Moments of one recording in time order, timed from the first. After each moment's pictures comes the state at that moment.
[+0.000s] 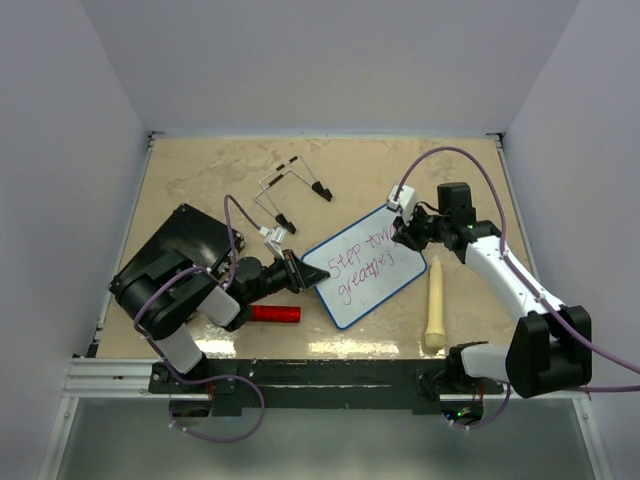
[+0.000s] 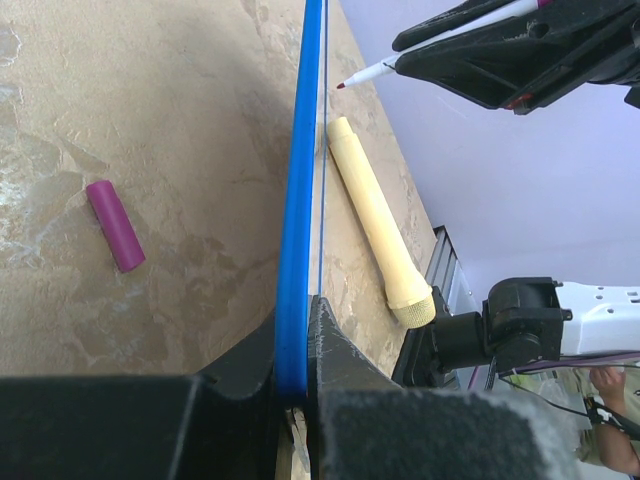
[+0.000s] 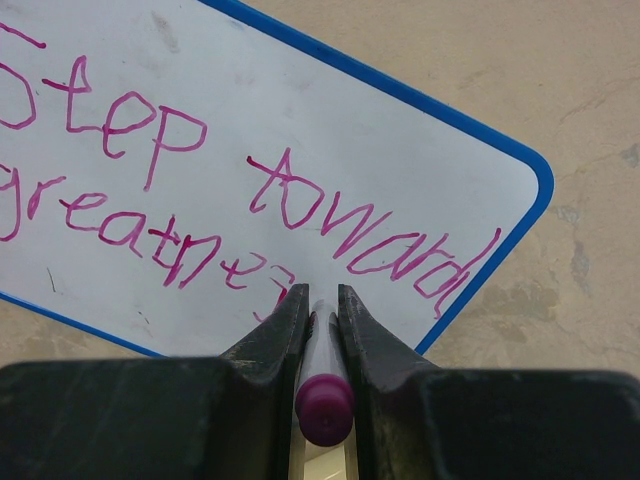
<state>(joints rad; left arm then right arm) -0.68 1.68 0.27 1.31 0.35 -0.92 0.19 1.28 0.90 -0.42 -0.56 -0.65</state>
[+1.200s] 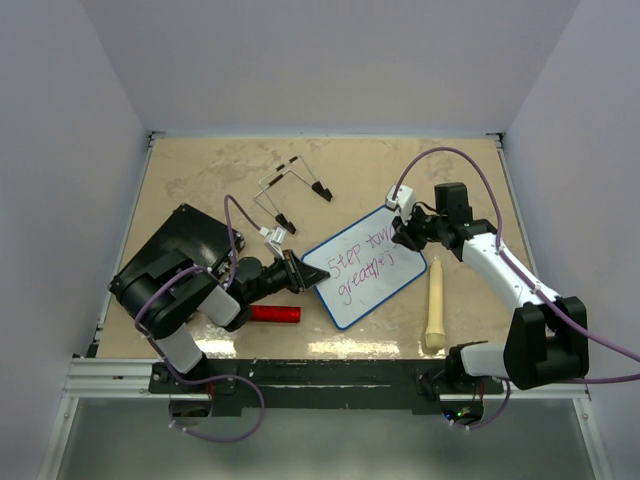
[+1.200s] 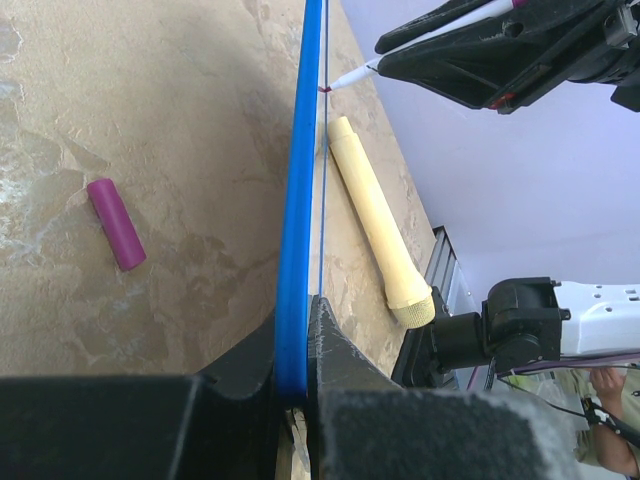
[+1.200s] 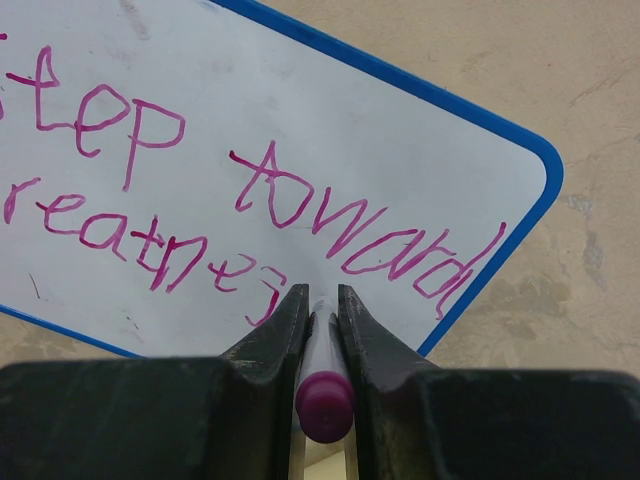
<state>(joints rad) -0.68 1.69 0.27 1.31 0.35 -0.92 0.19 1.32 0.89 -0.40 -0.54 -0.64</state>
